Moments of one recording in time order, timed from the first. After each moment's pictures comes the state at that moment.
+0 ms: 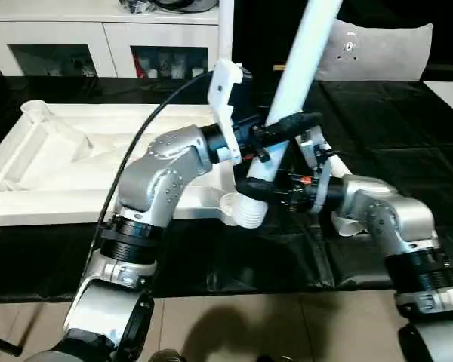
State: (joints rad) left arm -0.78 0.08 -0.07 0.15 -0.48 0.53 -0.79; right arm -0.59 -0.32 0.08 0.25 0.51 0.61 1.10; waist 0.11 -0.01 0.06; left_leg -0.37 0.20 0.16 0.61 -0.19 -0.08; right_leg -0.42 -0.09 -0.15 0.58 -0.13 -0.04
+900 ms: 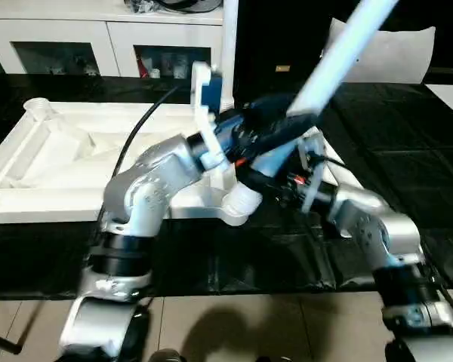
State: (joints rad) left arm -0.69 0.14 -0.01 0.07 -0.59 0.60 -0.87; right arm -0.49 -0.25 0.03 0.24 0.44 0.49 0.89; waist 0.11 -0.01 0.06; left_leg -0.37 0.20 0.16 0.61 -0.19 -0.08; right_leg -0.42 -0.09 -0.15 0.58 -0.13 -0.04
